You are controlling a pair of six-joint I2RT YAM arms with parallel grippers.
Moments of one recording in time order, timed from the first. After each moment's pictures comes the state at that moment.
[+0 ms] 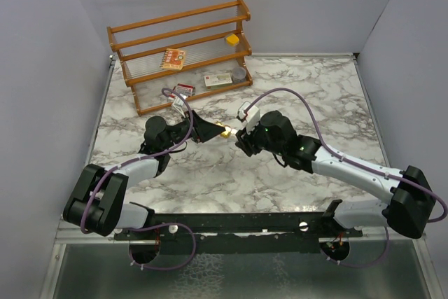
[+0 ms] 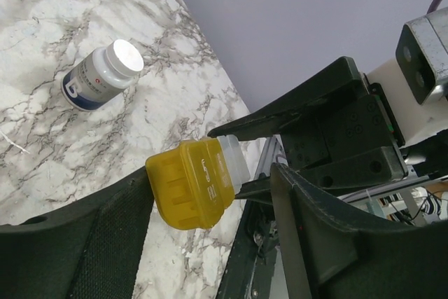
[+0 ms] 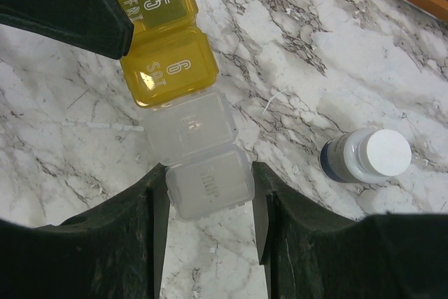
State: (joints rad) left arm -0.35 1.34 0.43 0.95 0.74 -0.98; right arm 0.88 1.26 0.86 -0.10 0.03 -0.06
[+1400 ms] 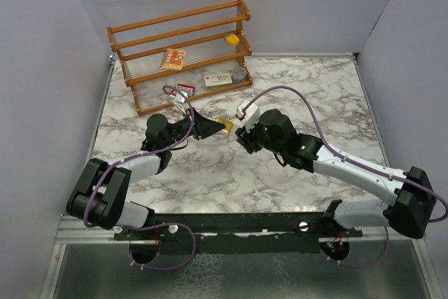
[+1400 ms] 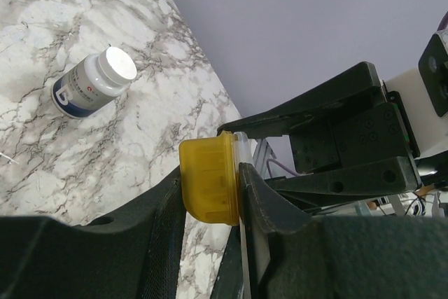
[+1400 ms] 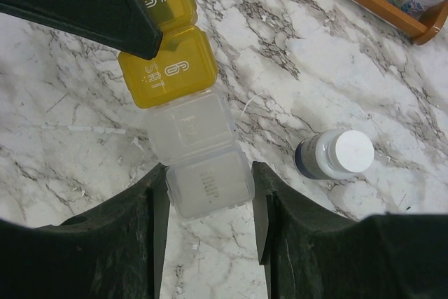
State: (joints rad) left arm -0.35 1.39 0.46 0.99 0.75 -1.03; right arm 0.90 1.25 0.92 -0.16 0.11 -0.10
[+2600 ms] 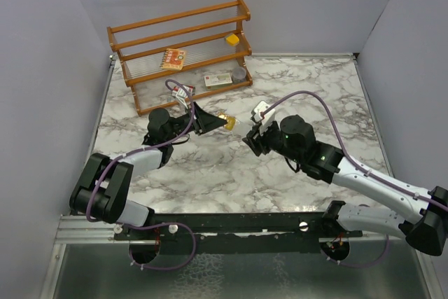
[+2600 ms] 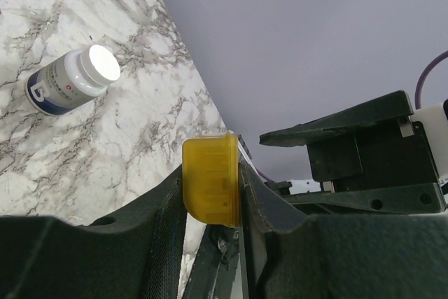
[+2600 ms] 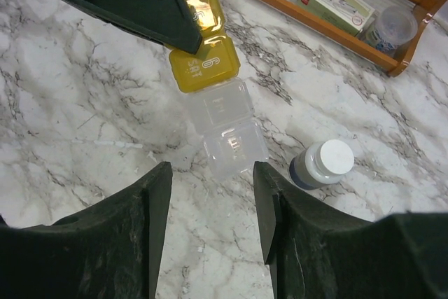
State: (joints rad) left arm -0.35 1.43 0.54 0.97 0.77 -1.14; right arm 0.91 1.05 0.84 -0.13 0.10 -0.11
